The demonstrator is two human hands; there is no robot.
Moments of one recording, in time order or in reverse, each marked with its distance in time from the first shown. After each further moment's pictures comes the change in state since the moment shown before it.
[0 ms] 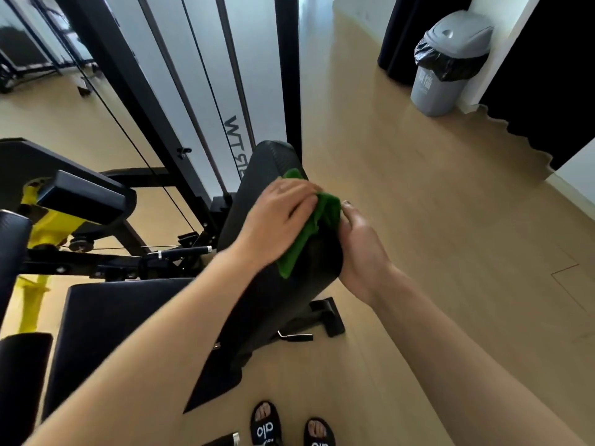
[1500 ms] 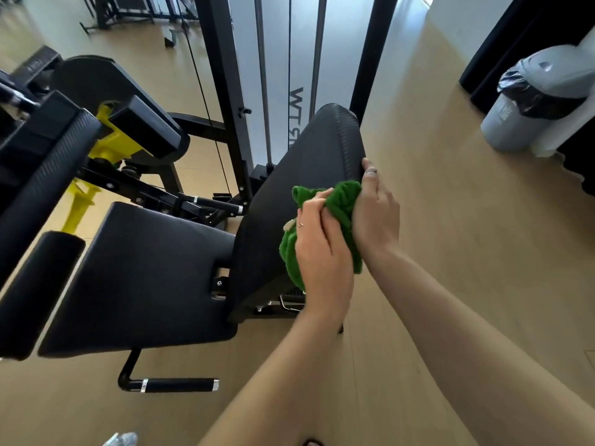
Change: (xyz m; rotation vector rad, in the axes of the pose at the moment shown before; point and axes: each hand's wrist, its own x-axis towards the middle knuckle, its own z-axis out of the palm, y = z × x) left_hand -0.090 0.078 0.086 -0.372 0.833 -0.620; right_hand -0.004 0.014 0.027 -0.954 0.293 -0.463
